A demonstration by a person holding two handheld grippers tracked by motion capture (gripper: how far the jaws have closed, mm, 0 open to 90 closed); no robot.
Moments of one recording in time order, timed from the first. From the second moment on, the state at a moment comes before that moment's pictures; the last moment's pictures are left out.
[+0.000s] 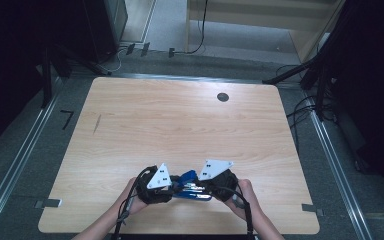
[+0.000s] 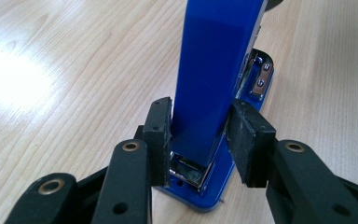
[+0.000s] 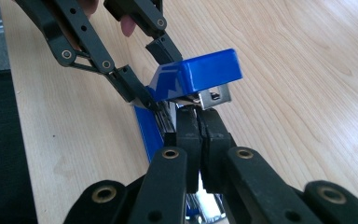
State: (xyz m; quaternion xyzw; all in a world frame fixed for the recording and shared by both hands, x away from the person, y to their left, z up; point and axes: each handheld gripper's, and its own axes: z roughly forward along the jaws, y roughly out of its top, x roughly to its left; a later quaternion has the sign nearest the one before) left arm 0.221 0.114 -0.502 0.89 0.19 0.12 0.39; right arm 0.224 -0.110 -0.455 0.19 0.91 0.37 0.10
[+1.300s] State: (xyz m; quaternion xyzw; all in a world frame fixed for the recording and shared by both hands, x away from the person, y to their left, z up) left arm 0.223 0.101 -0.507 0.90 0.21 0.14 0.36; right arm 0.223 -0.128 -0.462 0.25 0.91 0.32 0.10
